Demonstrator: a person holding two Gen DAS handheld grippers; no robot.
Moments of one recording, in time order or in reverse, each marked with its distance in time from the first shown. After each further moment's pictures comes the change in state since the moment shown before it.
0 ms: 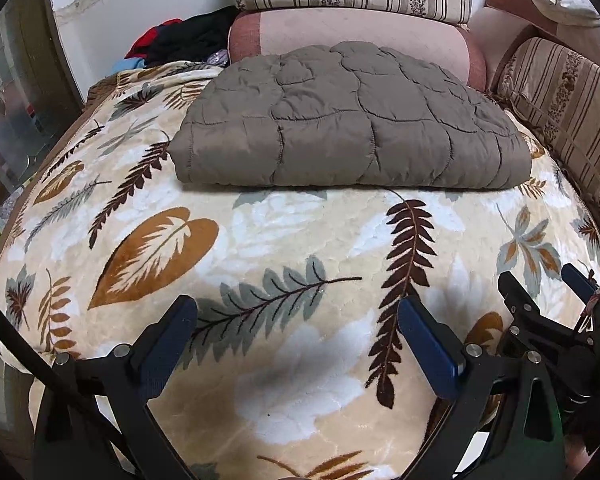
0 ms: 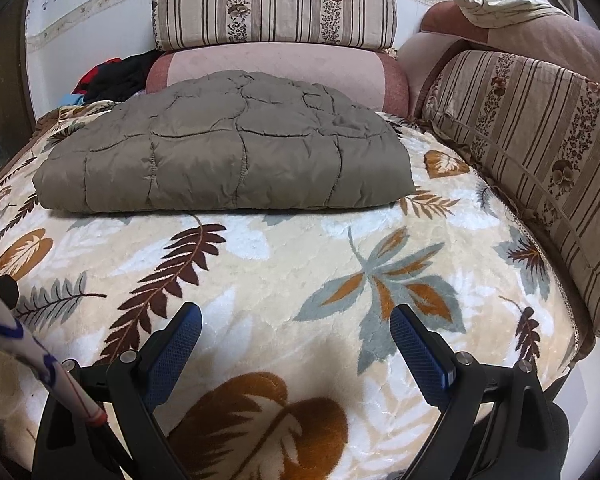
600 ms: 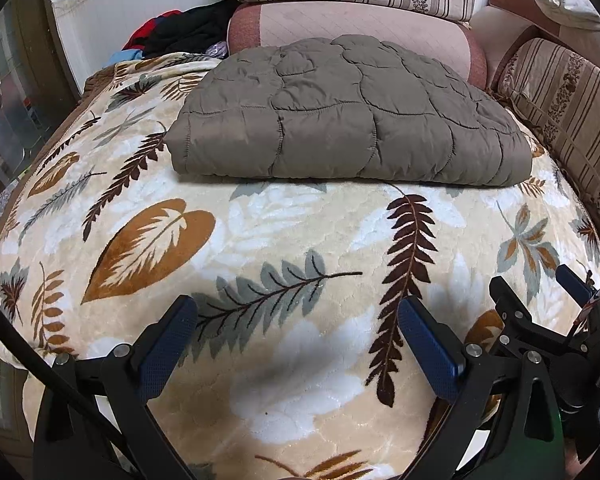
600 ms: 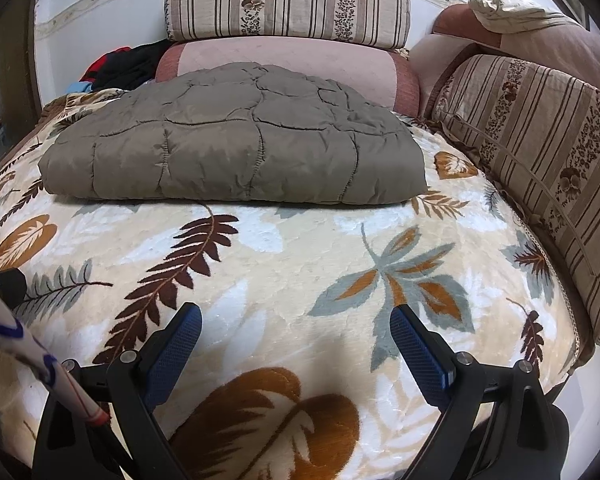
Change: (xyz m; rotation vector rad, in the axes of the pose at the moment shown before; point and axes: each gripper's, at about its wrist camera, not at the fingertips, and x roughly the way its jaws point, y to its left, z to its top) left arm 0.006 0.003 -0.001 -0.010 0.019 -0.016; right arm 0.001 0.011 -0.002 -0.035 0.008 0.005
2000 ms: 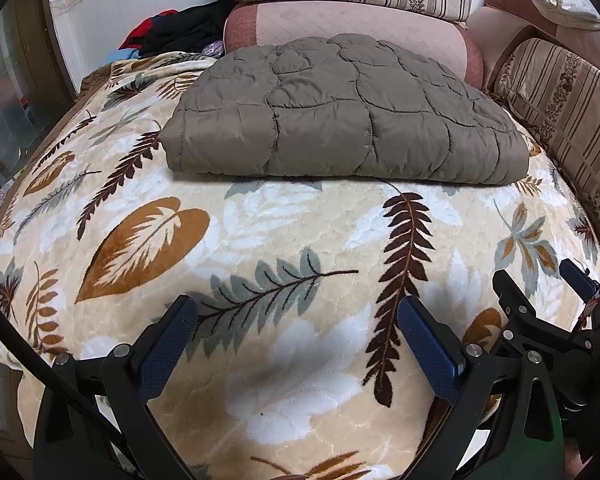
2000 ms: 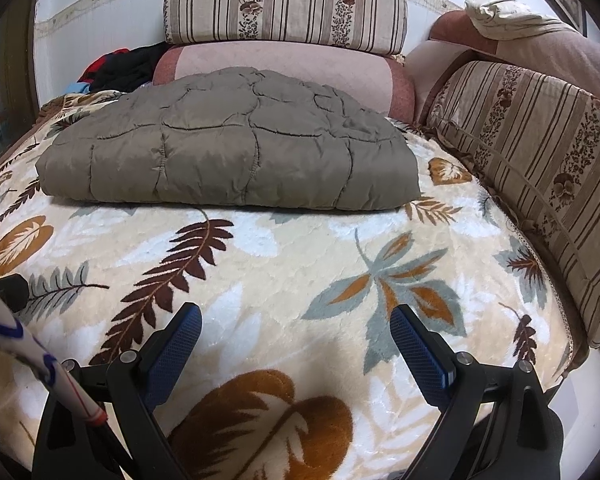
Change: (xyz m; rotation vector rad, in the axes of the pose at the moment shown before) left arm 0.003 -0.001 -0.003 -0.004 -0.005 -0.020; right arm -0.006 -0.001 0.002 -0.011 -0.031 -0.029
